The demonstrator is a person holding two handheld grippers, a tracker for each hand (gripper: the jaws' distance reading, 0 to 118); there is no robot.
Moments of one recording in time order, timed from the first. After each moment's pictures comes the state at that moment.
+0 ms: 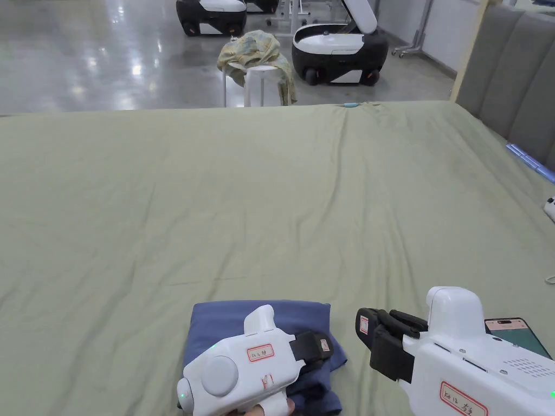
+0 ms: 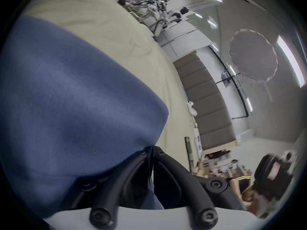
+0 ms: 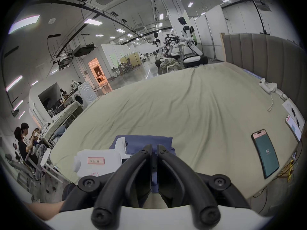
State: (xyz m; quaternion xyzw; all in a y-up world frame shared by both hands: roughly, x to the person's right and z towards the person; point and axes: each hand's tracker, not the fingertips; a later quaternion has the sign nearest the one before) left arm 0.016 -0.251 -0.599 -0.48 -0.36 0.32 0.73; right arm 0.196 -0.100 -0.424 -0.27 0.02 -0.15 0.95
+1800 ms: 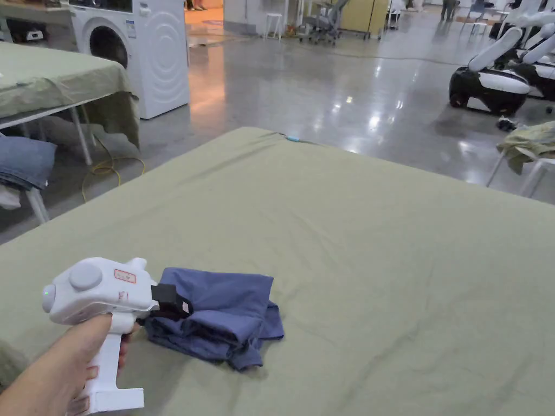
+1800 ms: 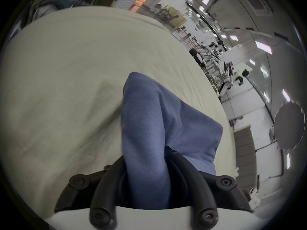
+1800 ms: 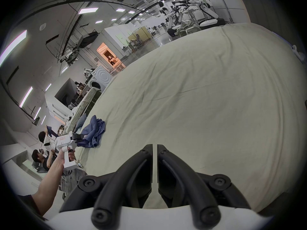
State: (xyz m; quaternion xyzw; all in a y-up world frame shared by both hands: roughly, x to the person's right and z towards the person) left arm -0.615 -0.202 -0.652 -0.44 -0.04 0.35 0.83; right arm 0.067 -0.147 -0.512 -0.39 0.13 -0.24 0.88
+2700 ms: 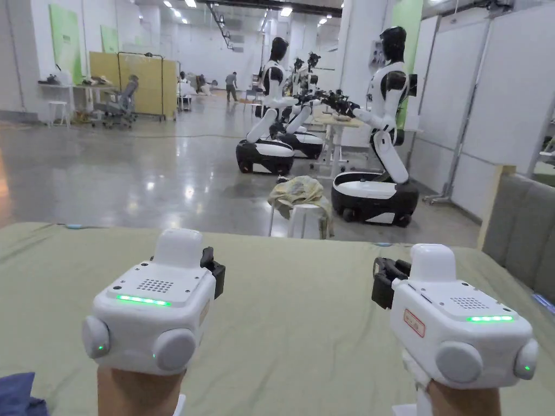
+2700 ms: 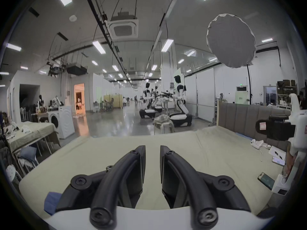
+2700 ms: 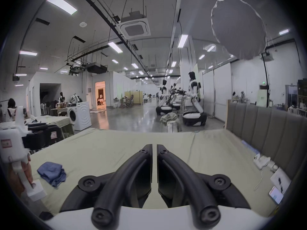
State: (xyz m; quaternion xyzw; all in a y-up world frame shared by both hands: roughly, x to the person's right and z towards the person) left arm -0.132 0.033 -0.562 -0.04 -0.14 -0.02 0.99; right arm 0.167 0.033 -0.510 -0.04 -0.01 -0.01 1.00
